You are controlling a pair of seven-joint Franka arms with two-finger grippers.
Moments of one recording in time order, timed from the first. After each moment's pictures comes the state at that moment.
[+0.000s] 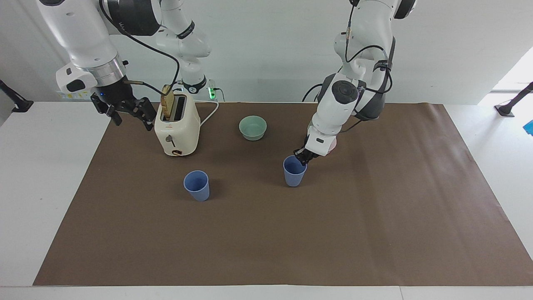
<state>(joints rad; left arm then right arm) -0.29 0.26 -0.24 -1.84 -0.12 2.17 -0.79 -0.21 0.11 0.22 -1.44 -0.04 1.59 0.23</state>
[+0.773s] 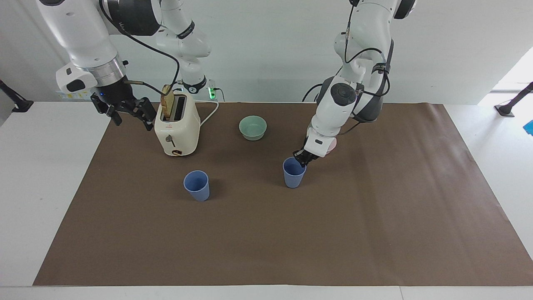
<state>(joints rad) -0.30 0.26 -0.24 -1.88 -0.12 2.22 -0.77 -0.21 0.11 0.22 -1.44 -0.04 1.59 0.23</state>
